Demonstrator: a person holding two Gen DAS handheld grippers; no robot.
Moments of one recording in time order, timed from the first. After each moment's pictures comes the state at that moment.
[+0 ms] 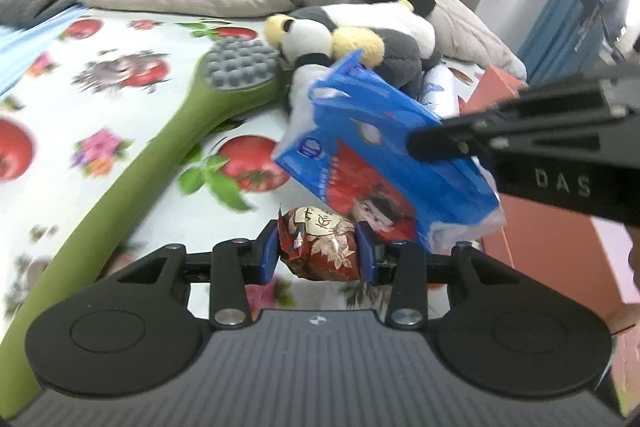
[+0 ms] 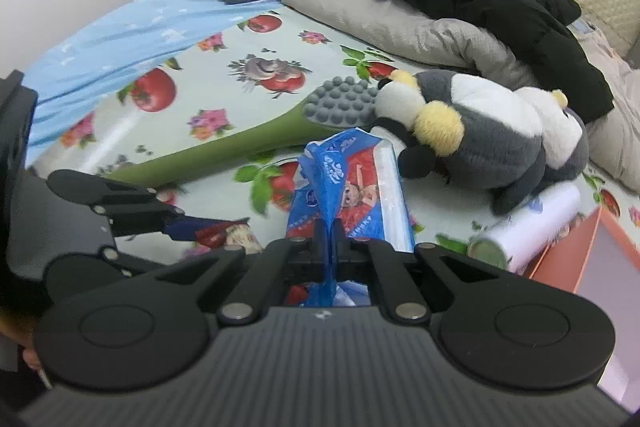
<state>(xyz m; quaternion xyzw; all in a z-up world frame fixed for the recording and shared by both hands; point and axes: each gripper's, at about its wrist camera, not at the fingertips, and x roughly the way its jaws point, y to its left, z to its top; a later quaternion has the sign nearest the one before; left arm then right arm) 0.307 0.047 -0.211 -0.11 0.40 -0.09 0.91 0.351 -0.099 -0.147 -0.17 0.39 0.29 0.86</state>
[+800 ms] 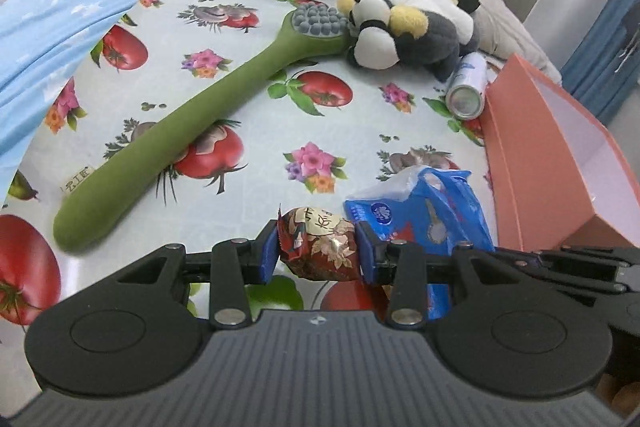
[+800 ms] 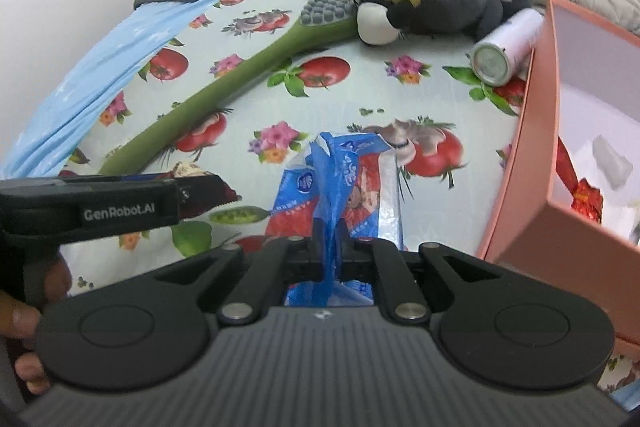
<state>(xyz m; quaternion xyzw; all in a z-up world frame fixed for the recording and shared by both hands) 0.187 0.069 -0.199 -0.14 0.42 -0.01 0.90 0.222 -0.128 -0.191 -0.02 0.45 0.20 0.87</state>
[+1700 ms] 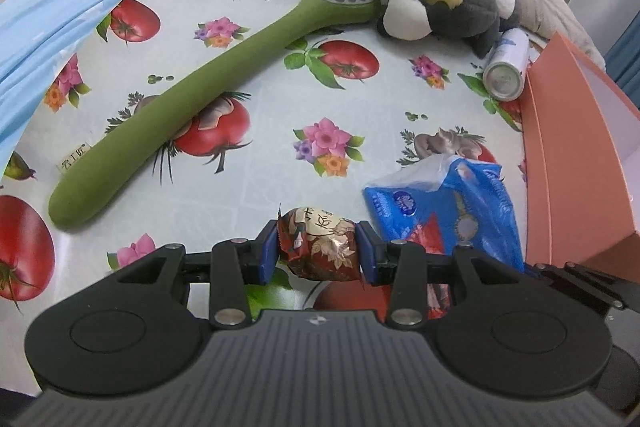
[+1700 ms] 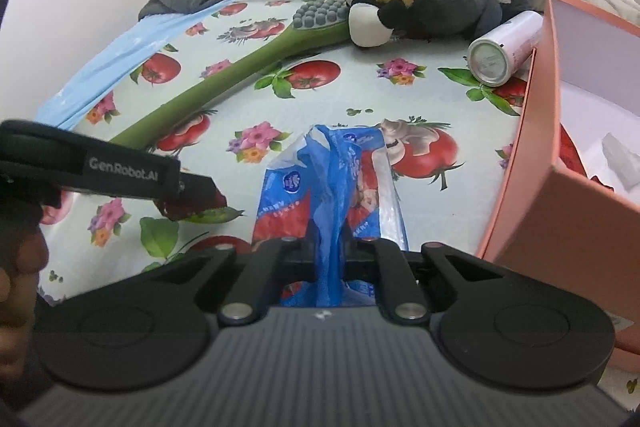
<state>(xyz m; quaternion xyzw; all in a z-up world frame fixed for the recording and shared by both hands) 0.216 0.045 -0.209 -0.13 0.48 0.05 0.87 0.226 -0.147 -0.221 -0.01 0.40 0.21 0.89</state>
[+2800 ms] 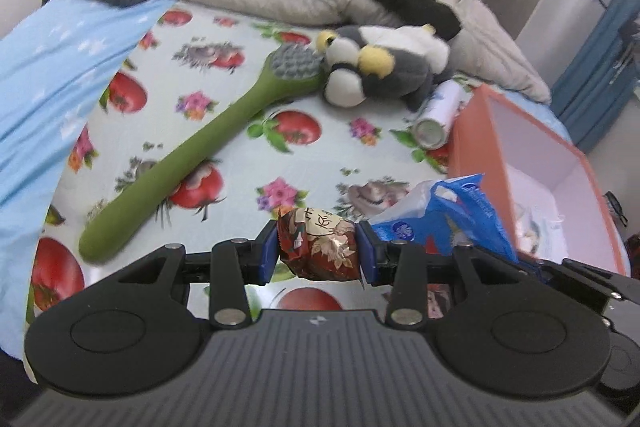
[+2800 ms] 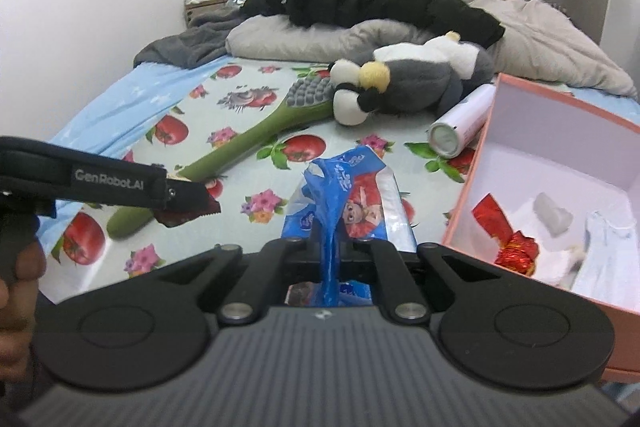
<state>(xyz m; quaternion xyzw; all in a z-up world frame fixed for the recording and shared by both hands) 0.173 0.044 -0.121 -0.14 0.41 0.00 0.90 0.185 -0.156 -0.131 -0.02 0.35 0.17 0.92</state>
